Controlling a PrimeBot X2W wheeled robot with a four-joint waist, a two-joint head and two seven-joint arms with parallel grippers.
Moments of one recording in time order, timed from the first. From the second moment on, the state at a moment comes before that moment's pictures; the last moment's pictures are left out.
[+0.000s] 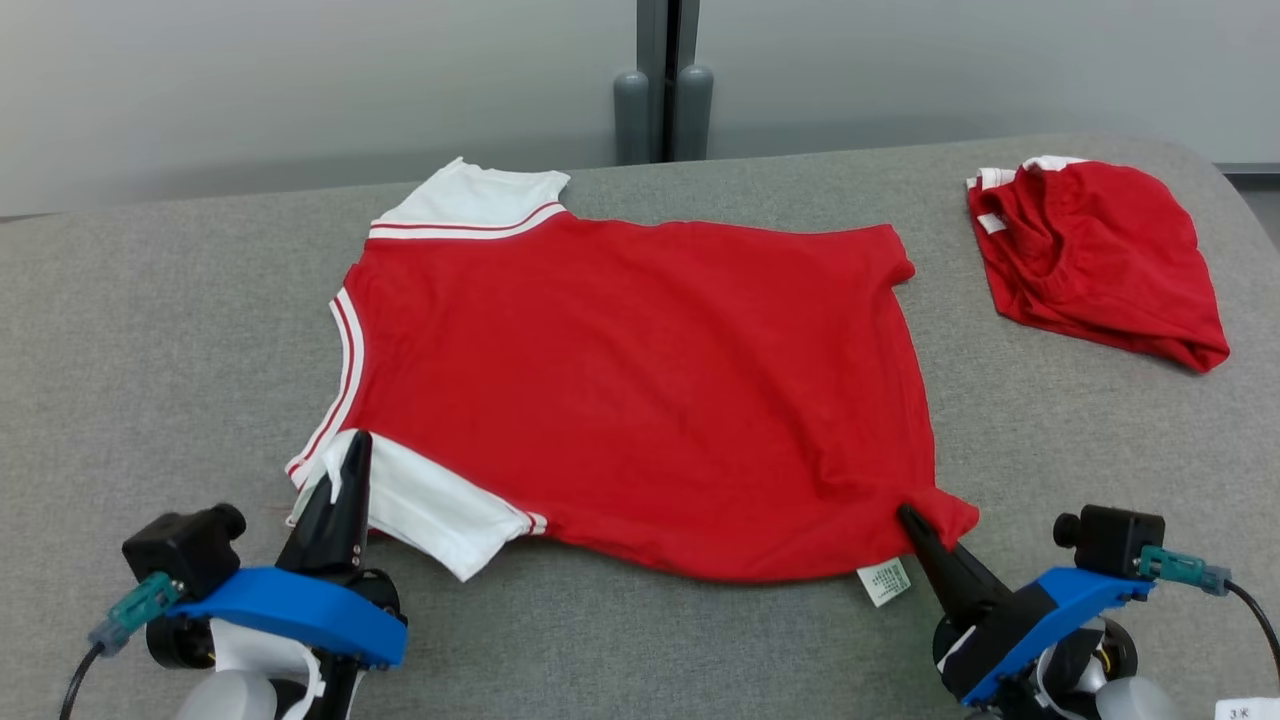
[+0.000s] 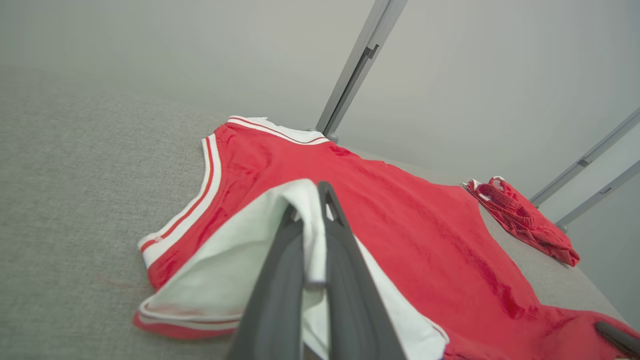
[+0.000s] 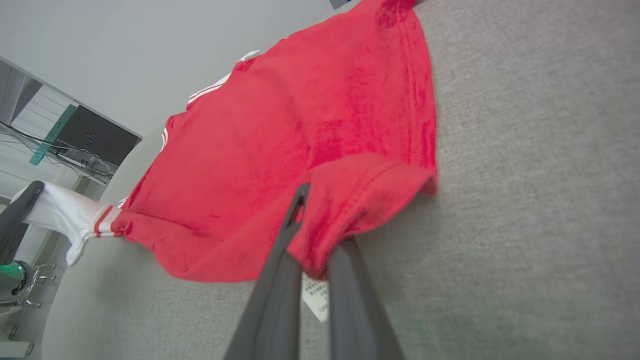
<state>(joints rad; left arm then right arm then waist) -0.10 0.24 -0.23 0.19 -0.67 -0.10 -0.11 -0.10 -0.15 0.17 0.23 0.72 0.13 0.15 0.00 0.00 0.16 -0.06</state>
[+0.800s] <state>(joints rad) -0.55 0.32 -0.37 0.57 -0.71 -0.13 -0.10 -0.43 -0.16 0.23 0.49 0.73 0.13 0.07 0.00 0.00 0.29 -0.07</state>
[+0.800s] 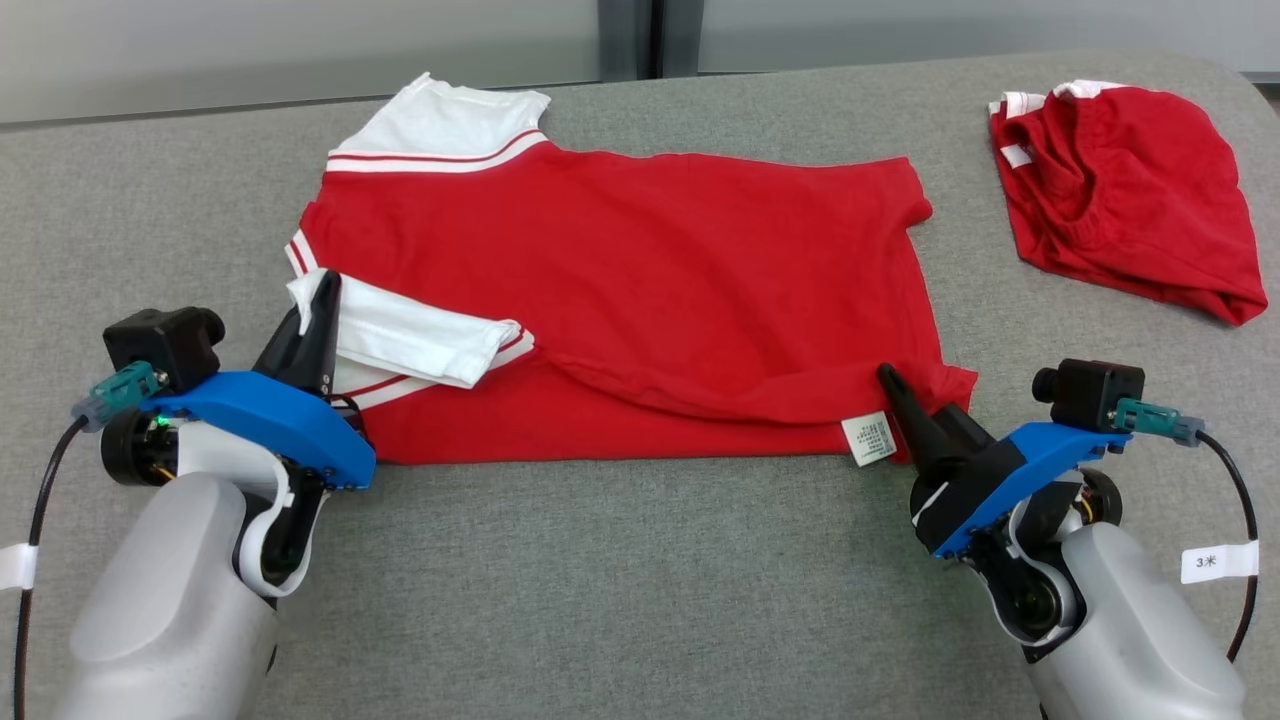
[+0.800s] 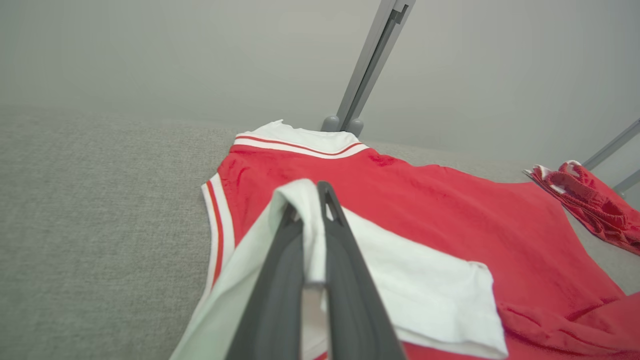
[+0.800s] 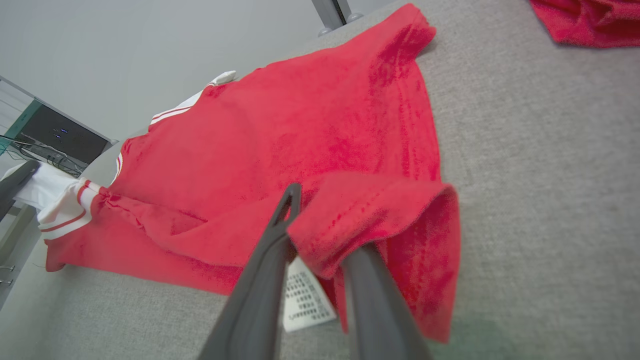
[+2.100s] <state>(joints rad) -0.46 0.38 -0.53 0.80 -0.73 -0.11 -0.19 -0.48 -0.19 0.31 0.75 0.42 0.13 -0.13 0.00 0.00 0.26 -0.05</state>
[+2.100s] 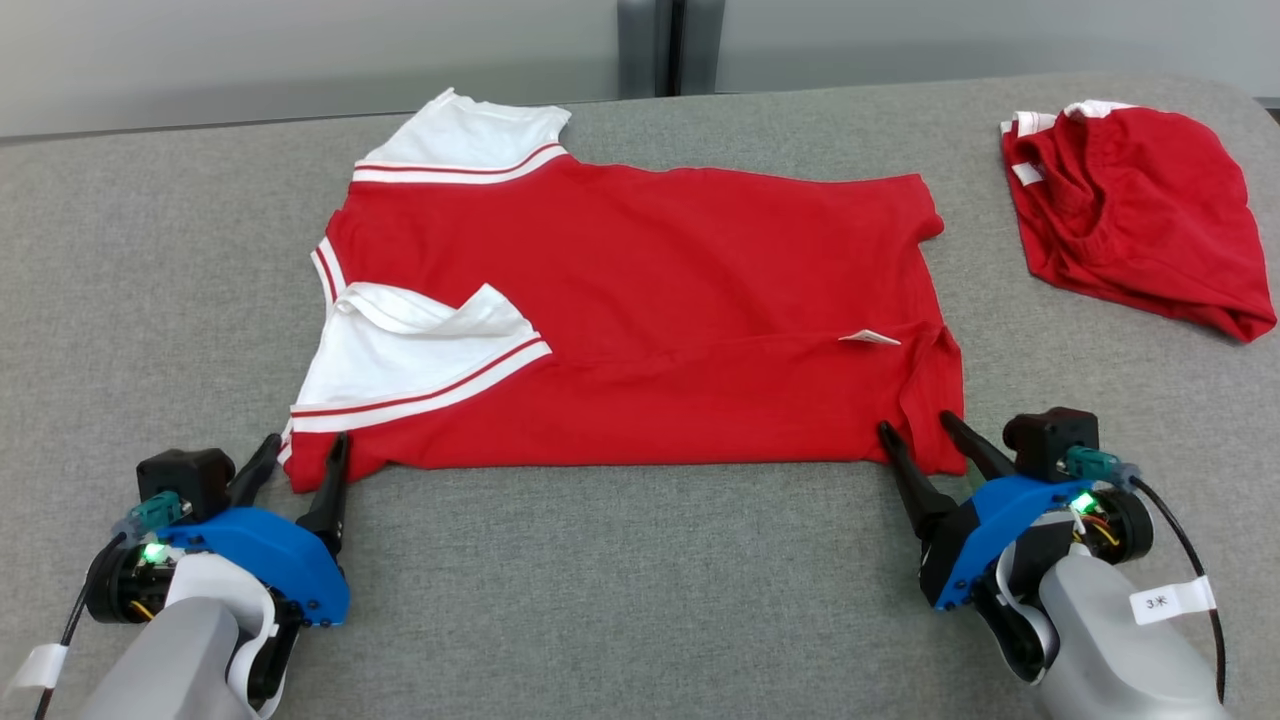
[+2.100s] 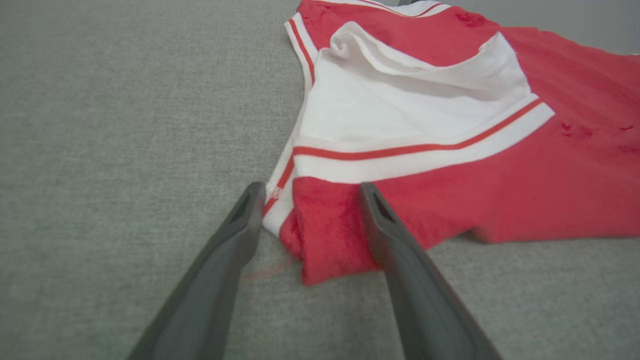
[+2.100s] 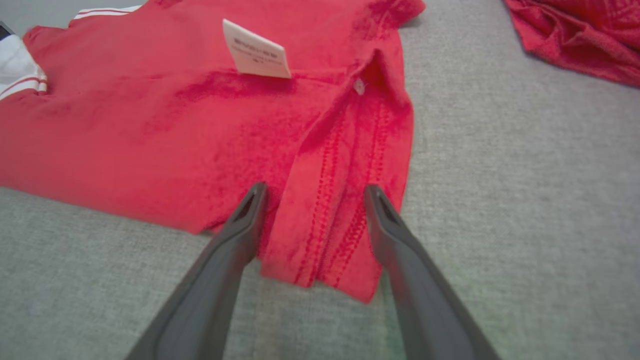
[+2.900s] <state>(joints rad) -0.39 0.34 -0.55 0.81 -0.81 -0.13 -0.25 -0.45 -0.16 0.32 0.90 0.44 0.13 -0.24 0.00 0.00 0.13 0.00</state>
